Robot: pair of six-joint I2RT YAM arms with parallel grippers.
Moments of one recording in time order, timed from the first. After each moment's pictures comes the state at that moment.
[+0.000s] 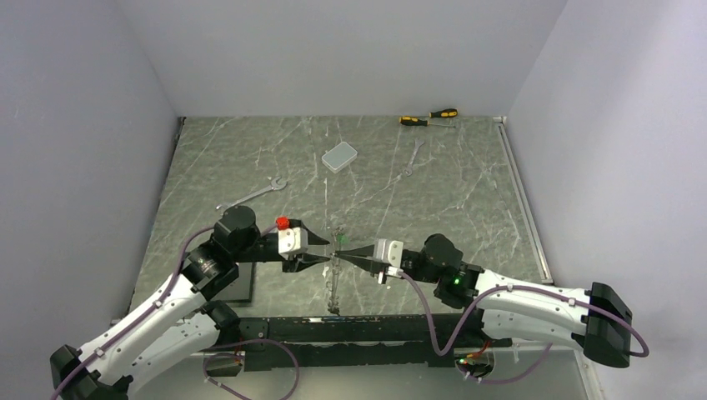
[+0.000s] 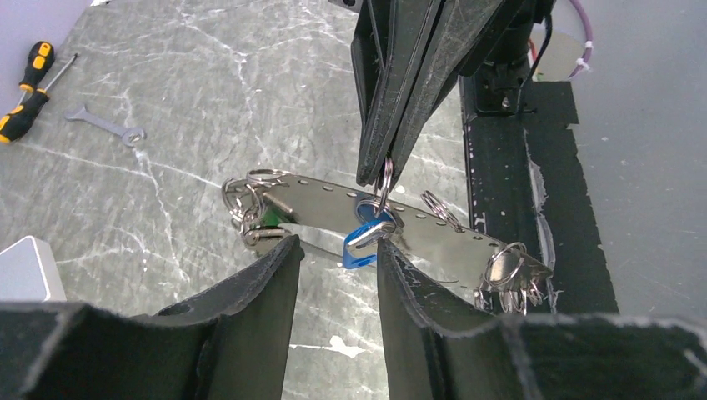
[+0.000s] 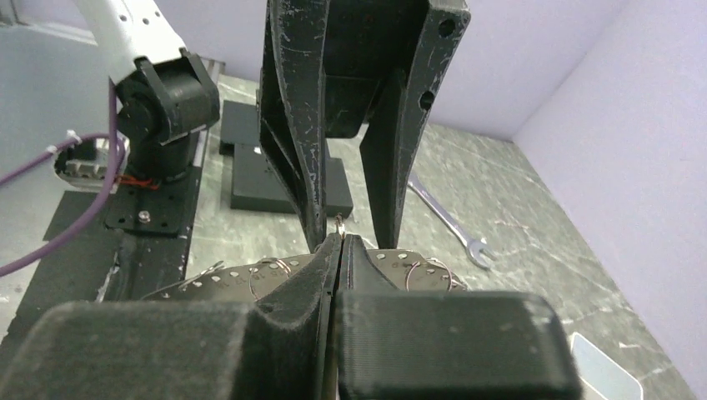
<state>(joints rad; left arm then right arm) -0.69 0.71 0.63 -0.17 0.73 0.34 1.13 0.88 0.45 0.54 -0.30 -0.34</state>
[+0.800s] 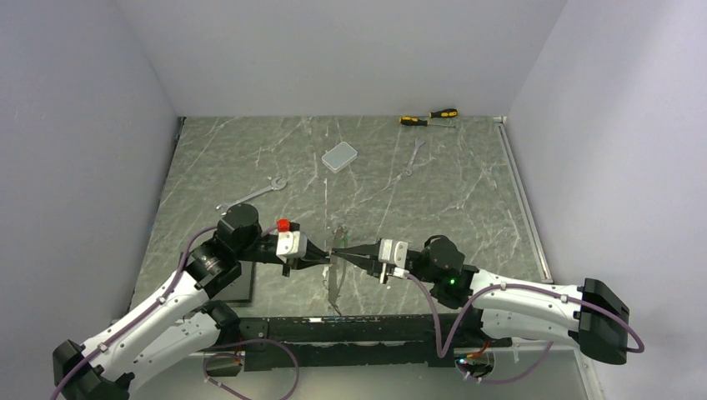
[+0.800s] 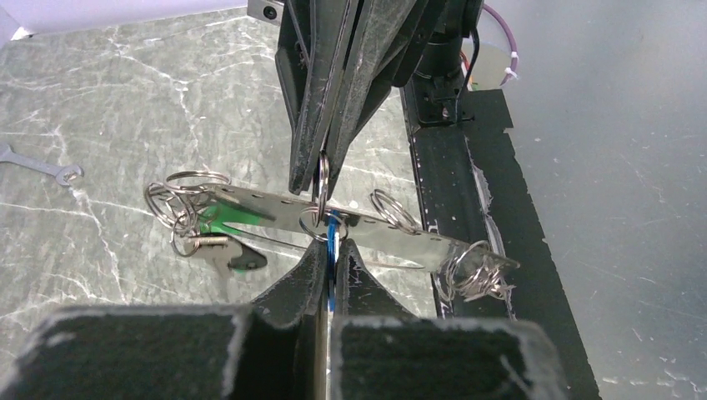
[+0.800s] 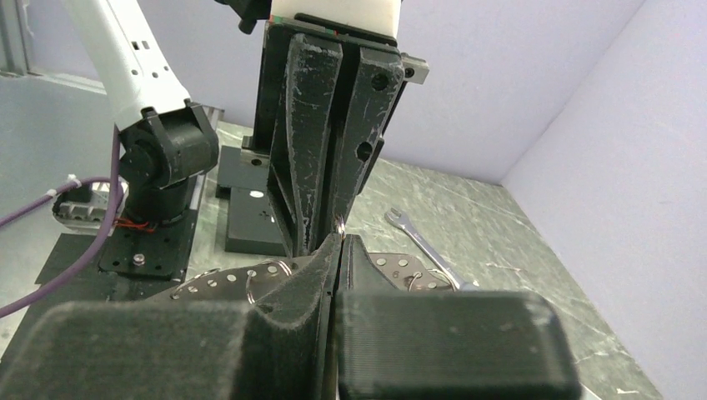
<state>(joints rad) -0.69 0.74 0.62 -0.14 0.89 0.33 1.13 0.93 0.43 0.74 -0.34 -0.31</state>
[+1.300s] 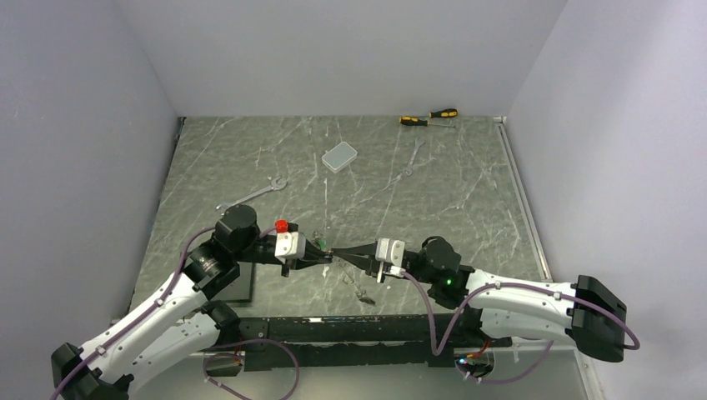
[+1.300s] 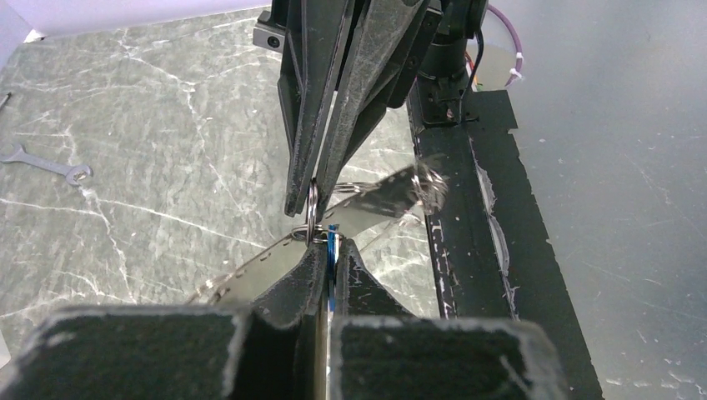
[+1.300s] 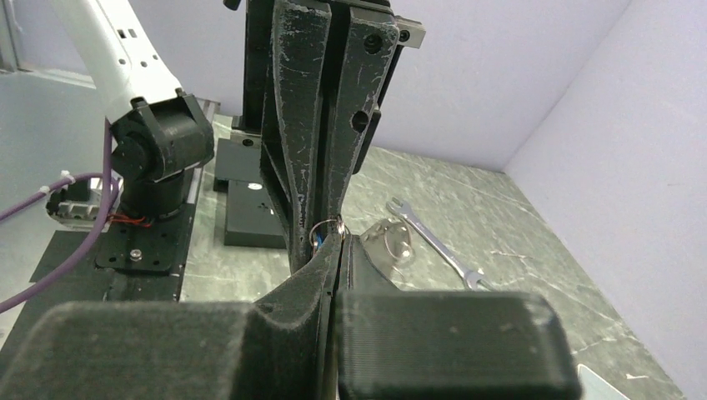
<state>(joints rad) -0.69 0.72 0.62 -0.15 0.88 0.33 1.13 0.96 0.40 0.80 -0.32 -0.29</state>
